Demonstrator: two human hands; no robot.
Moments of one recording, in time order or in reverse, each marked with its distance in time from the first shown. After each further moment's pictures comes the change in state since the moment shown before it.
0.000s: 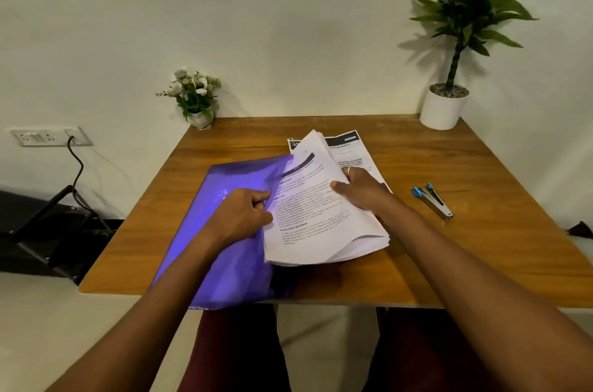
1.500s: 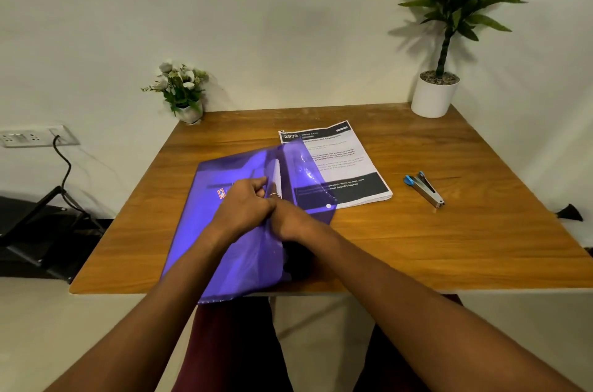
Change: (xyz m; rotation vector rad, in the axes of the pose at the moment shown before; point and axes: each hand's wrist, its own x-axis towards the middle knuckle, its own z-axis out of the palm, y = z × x) left_hand 0.011 0.006 0.024 -0.072 0.125 -0.005; right_hand -0.027 -0.051 0.126 -0.226 -0.230 -0.164
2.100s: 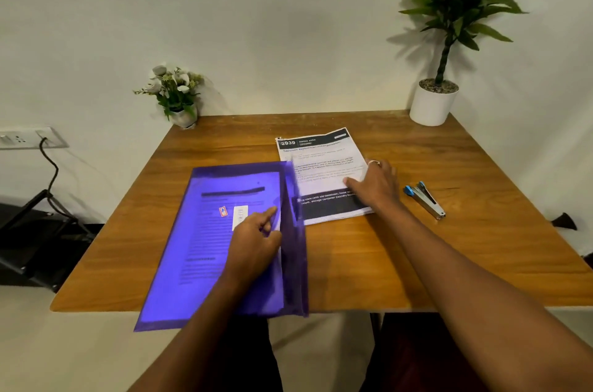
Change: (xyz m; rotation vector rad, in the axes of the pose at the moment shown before) left_hand -0.009 -0.044 0.047 0.004 0.080 0.085; right_hand 0.009 0.132 -0.121 -0.178 0.613 0.366
